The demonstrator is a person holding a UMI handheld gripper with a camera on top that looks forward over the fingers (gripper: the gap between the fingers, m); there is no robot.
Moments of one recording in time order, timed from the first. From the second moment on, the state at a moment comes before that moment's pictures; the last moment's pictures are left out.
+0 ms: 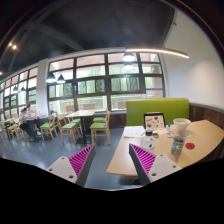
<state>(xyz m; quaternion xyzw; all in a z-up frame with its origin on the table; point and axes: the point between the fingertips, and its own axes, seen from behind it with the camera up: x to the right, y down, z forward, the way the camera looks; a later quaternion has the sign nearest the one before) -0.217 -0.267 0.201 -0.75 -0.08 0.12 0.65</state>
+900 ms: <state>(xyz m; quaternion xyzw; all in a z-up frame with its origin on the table) -0.094 -0.118 0.061 -0.82 -0.03 0.00 0.57</state>
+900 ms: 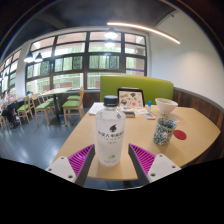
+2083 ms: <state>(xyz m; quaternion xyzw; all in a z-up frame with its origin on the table) -0.025 0.016 0.138 -0.61 0.35 0.52 0.48</state>
